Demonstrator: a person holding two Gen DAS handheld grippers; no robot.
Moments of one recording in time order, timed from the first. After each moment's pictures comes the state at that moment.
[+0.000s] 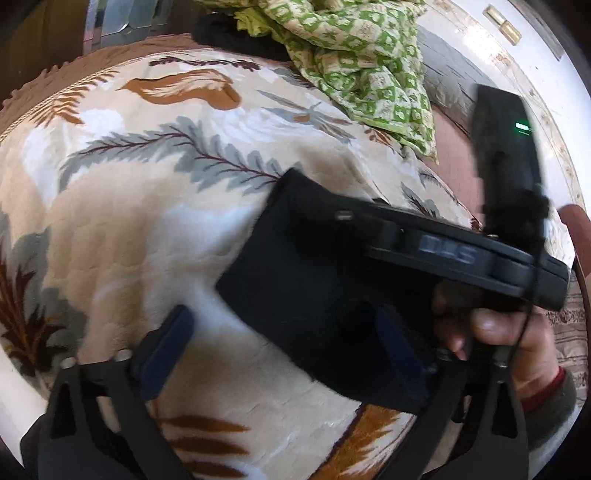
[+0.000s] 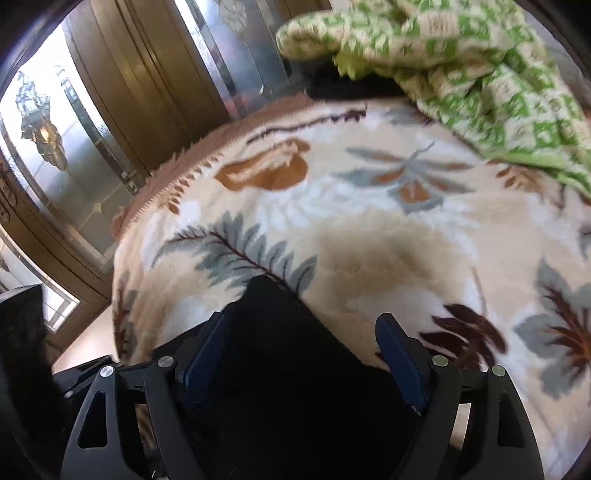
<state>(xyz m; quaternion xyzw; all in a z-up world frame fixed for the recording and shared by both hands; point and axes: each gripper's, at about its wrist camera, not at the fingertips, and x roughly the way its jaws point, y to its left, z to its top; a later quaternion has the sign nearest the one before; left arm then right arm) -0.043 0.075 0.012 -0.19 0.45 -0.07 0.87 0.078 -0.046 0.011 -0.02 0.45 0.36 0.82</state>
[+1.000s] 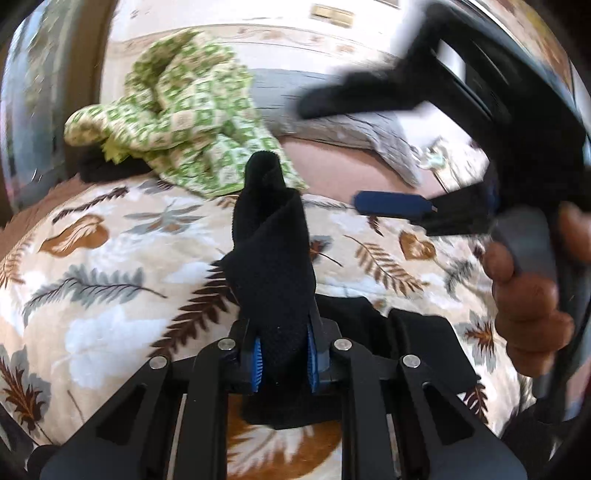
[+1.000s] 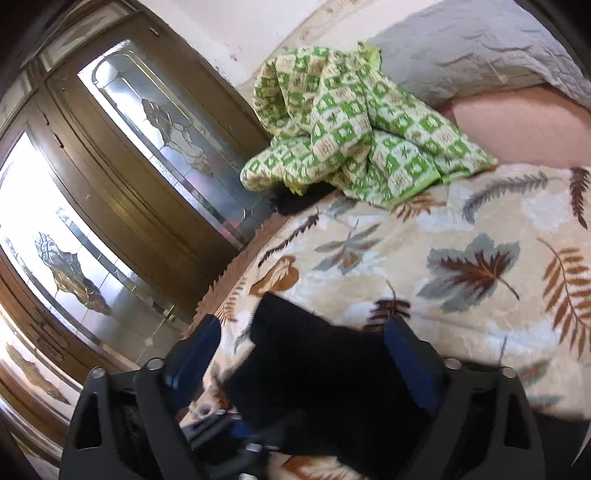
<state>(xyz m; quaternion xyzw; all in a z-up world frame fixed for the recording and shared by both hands) -0.120 -0.051 0.098 -0.02 0.28 -0.20 0.94 -0.028 -0.204 0.149 0.22 0.36 0.28 0.86</state>
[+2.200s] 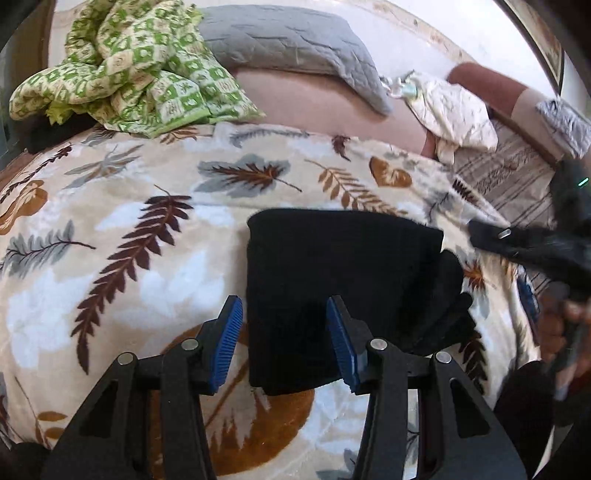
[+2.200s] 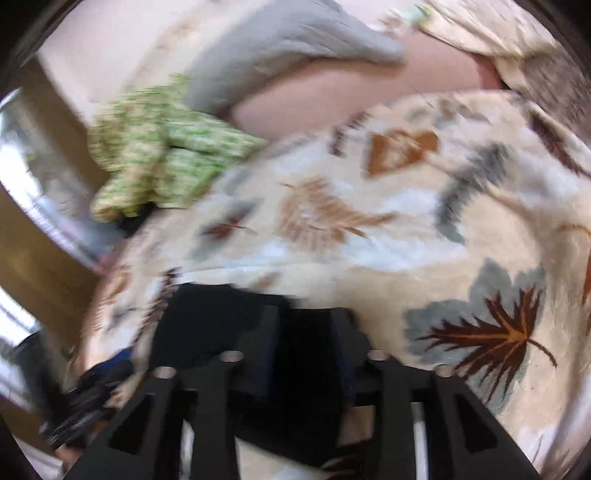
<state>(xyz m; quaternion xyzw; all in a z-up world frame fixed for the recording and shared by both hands) -0.104 -0.093 0.054 0.02 0.39 -0.26 0.88 -0.136 -0.390 0.053 0.23 0.37 0.06 0.90</state>
